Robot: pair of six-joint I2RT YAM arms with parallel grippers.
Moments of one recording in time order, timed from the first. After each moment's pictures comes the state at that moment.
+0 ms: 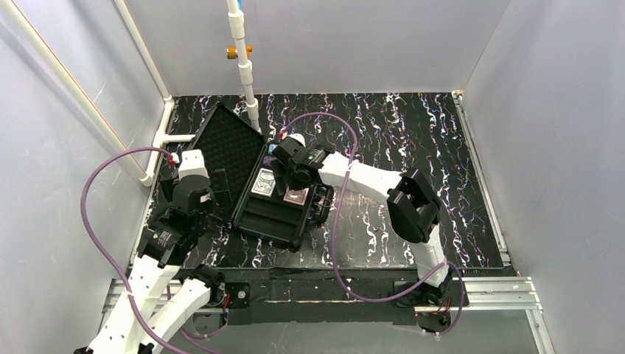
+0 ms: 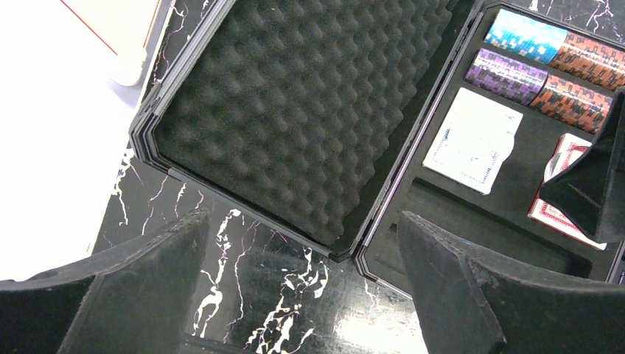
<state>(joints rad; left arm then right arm) -0.42 0.63 0.89 -0.85 -0.59 -0.25 0.98 2.04 1.72 -0.71 0.23 0.57</state>
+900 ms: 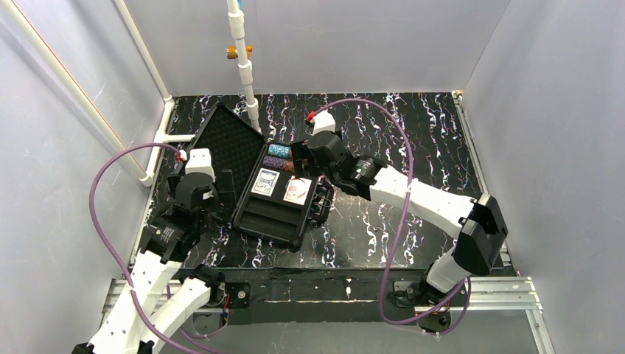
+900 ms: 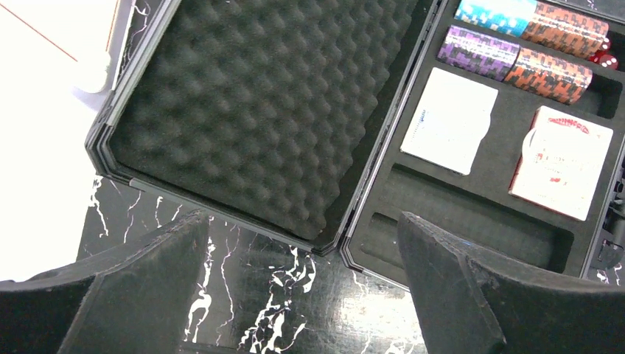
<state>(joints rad) -0.42 0.65 0.89 -0.84 -0.51 -0.22 0.98 1.58 1.37 -0.33 0.40 0.39</state>
